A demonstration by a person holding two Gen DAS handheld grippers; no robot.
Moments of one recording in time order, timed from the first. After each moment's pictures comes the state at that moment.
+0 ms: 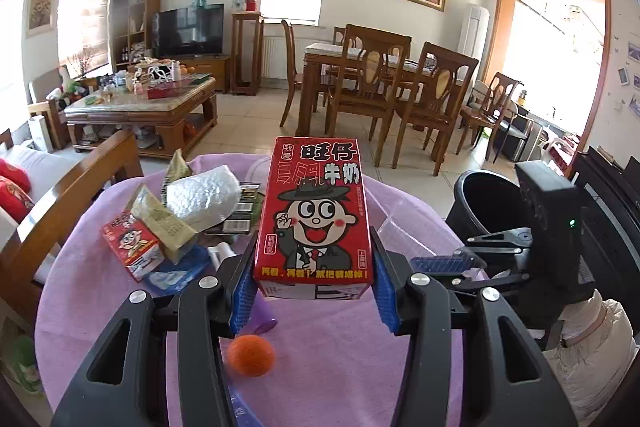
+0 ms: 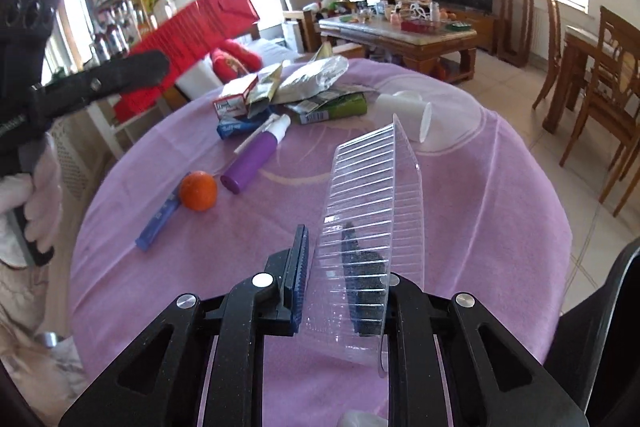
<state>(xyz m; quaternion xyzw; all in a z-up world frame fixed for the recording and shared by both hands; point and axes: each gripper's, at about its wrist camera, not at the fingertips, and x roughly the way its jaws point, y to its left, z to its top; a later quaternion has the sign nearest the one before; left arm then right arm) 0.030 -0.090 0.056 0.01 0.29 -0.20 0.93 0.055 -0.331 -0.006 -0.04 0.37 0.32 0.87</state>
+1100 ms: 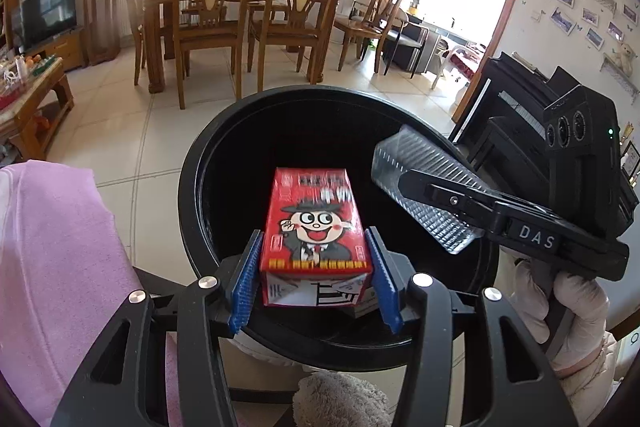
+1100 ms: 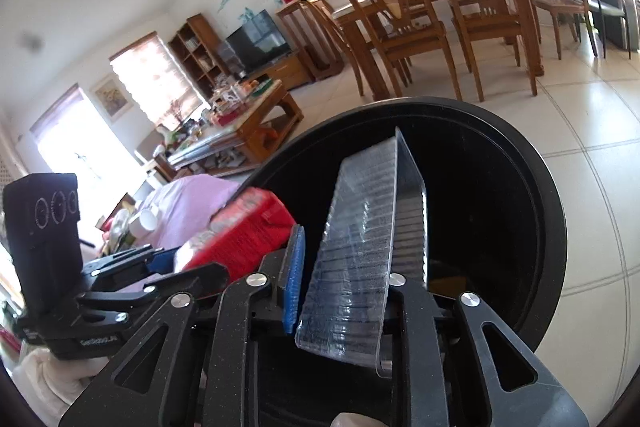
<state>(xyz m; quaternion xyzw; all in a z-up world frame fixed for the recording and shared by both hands) 0.069 -0.399 -0.033 0.09 0.39 -0.39 0.83 0.004 -0.662 -0.048 0.23 0.31 0.05 0.92</state>
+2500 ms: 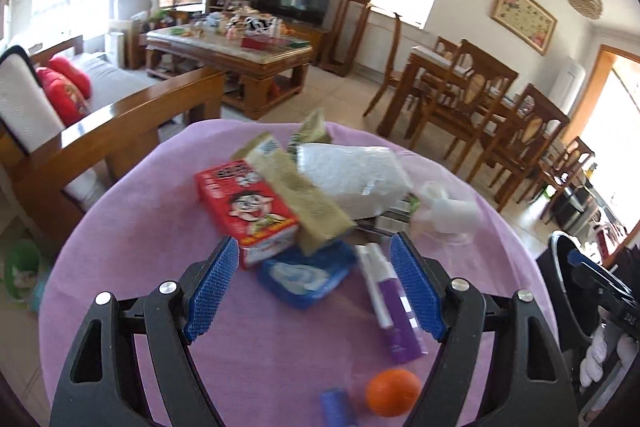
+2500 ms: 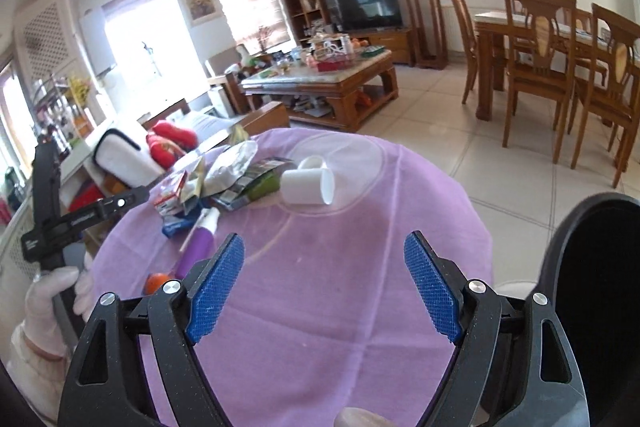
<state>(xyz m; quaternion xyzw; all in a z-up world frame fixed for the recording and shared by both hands) 0.105 0.017 0.009 -0.11 0.35 -0.03 0.93 0.101 -0.327 0.019 0.04 0.33 0.21 0.92</state>
